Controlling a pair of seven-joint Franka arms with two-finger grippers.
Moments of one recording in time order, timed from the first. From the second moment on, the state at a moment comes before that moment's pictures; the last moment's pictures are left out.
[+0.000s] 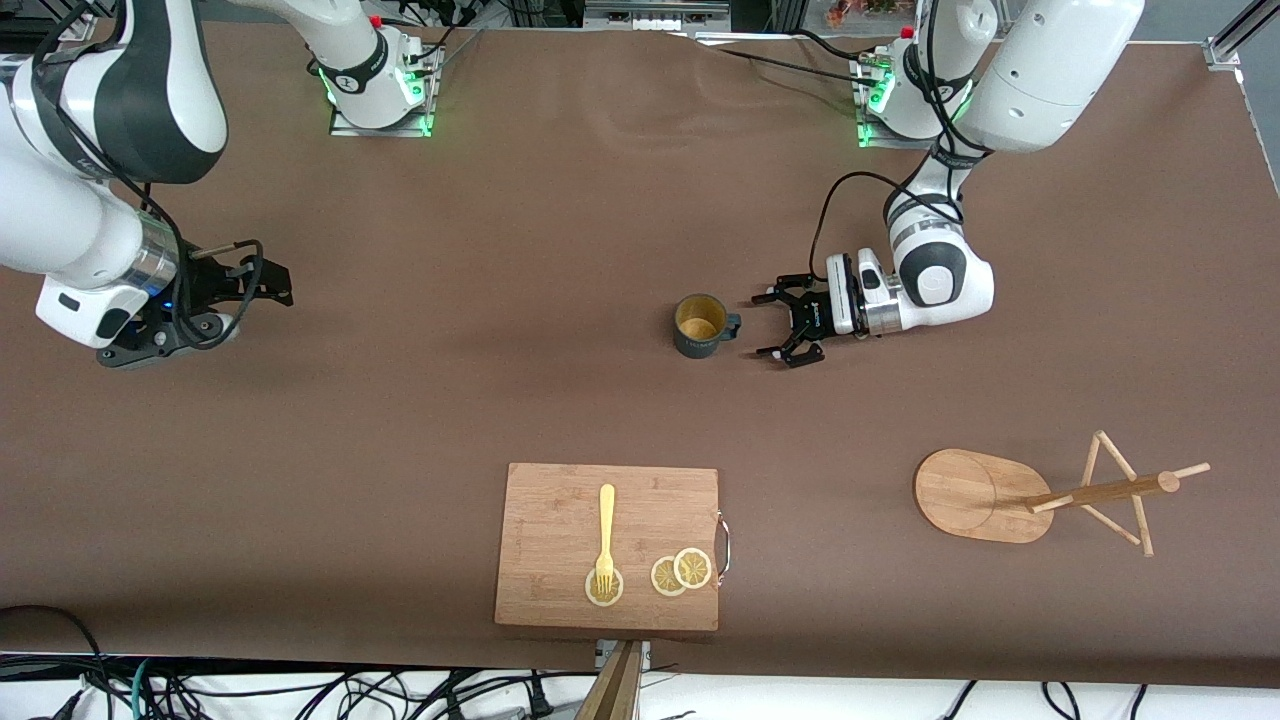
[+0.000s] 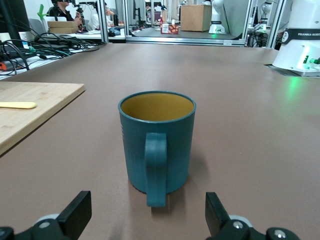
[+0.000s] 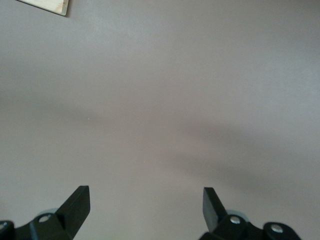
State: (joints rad) left arm -0.15 0.58 -0.11 -2.20 -1.71 2.10 2.75; right arm 0.56 0.16 -0.52 -1.75 0.12 1.77 -0.29
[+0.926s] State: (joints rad) left arm -0.20 0.63 -0.12 -2.20 -1.87 2.11 2.77; right arm -0.06 -0.03 0.07 -1.79 0.01 1.75 -0.06
